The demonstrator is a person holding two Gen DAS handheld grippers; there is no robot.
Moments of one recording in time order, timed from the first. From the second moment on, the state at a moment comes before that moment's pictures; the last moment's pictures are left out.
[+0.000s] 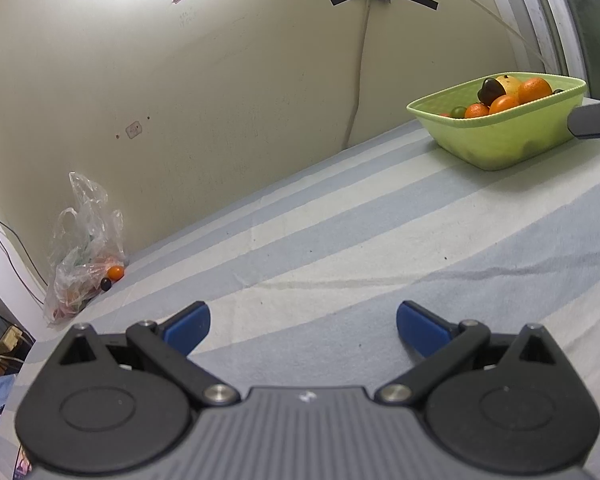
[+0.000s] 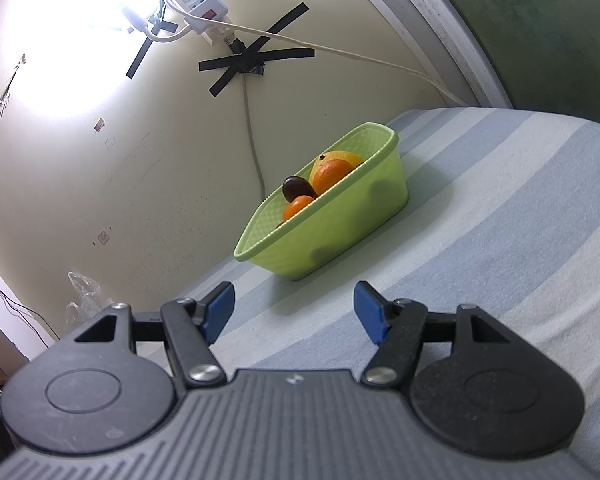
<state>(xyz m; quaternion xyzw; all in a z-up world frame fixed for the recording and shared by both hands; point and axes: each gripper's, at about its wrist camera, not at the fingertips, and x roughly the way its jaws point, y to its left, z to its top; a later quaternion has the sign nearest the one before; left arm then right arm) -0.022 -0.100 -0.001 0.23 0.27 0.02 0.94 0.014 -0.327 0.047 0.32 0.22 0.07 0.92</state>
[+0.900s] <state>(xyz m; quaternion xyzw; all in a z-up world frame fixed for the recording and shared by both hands) -0.023 -0.100 0.000 0.22 0.27 0.02 0.94 0.014 -0.327 0.046 0.32 0.22 0.07 0.92</state>
